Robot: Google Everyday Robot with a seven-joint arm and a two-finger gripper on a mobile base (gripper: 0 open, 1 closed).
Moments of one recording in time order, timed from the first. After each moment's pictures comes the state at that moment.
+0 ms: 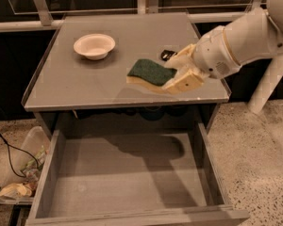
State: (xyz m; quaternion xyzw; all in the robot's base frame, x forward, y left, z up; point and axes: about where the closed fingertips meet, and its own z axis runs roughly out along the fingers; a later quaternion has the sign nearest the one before) arm 0.525 -0.087 0.928 -0.61 0.68 0.16 0.37
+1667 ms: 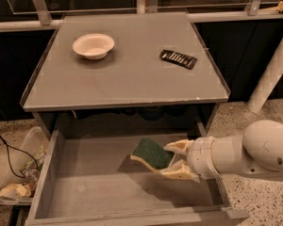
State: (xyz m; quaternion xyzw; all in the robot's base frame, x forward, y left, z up) arm 0.420 -0.096 0.717 -0.57 0.71 0.17 0.37
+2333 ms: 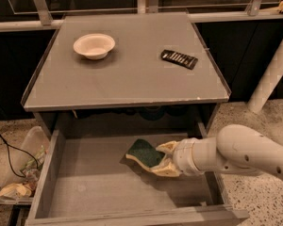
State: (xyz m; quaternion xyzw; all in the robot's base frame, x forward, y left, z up) arm 0.455 -0.076 0.659 -0.55 0.74 0.17 0.35
